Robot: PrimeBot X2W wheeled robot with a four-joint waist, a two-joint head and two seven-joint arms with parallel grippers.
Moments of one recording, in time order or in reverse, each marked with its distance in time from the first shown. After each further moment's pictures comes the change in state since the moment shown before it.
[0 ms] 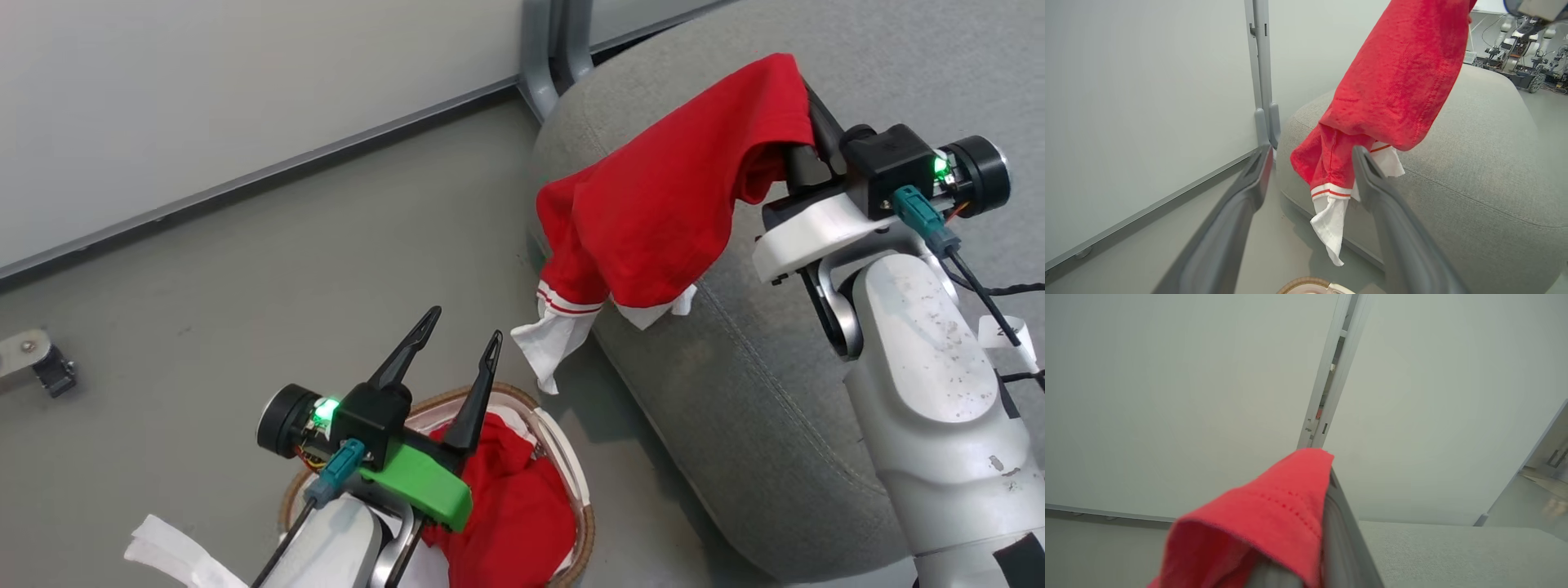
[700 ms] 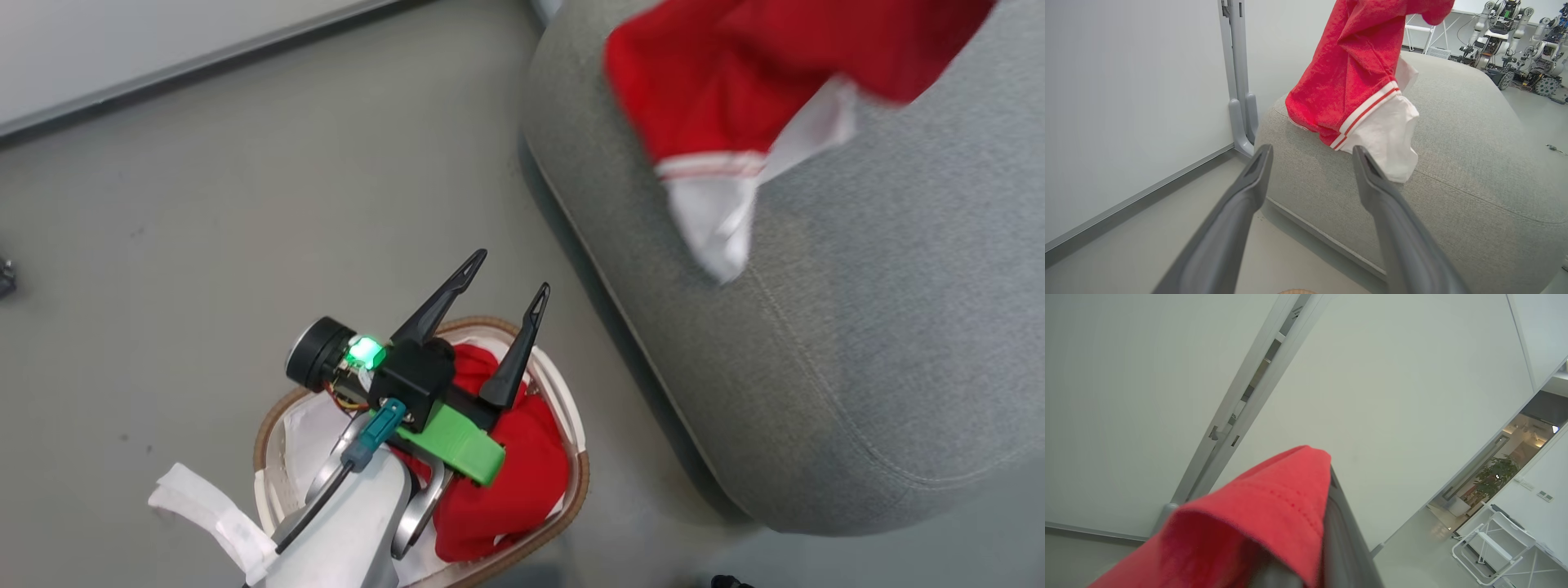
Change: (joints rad) left arm -0.119 -0.014 -0.067 -0.018 0.053 -0.010 0.000; right arm -0.511 -0.269 -0.003 0.219 -0.051 0.000 0.078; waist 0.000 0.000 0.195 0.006
